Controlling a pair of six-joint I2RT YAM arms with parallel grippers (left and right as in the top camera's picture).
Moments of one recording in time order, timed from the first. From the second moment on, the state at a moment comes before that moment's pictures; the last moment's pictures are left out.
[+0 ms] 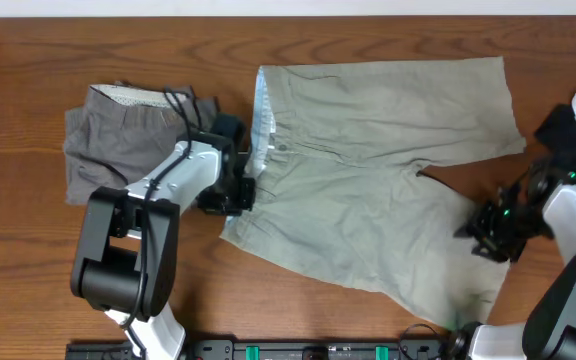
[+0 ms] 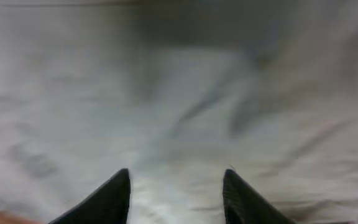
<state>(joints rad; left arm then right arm) -0.25 1.87 1.10 -0.87 0.15 -0.21 -0.40 1.58 0.83 -0.98 -0.27 0.30</state>
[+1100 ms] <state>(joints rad) -0.17 1.86 1.11 -0.95 0.17 -0.27 -0.40 1.58 1.01 -1.04 -0.18 0.29</state>
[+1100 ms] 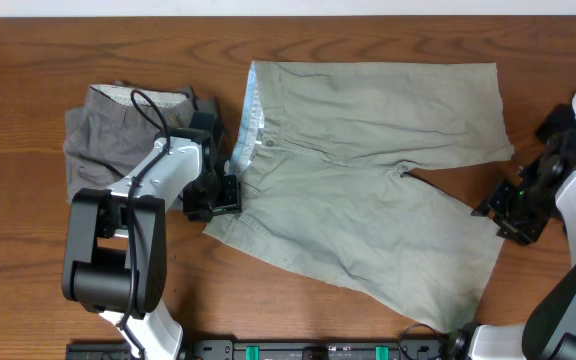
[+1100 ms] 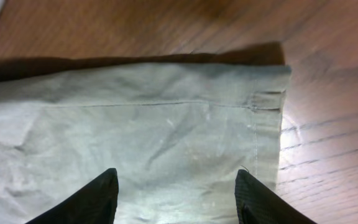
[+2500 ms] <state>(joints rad) -0.17 1.85 1.25 -1.04 0.43 -0.23 -0.36 1.79 0.97 -0.03 -0.34 0.65</state>
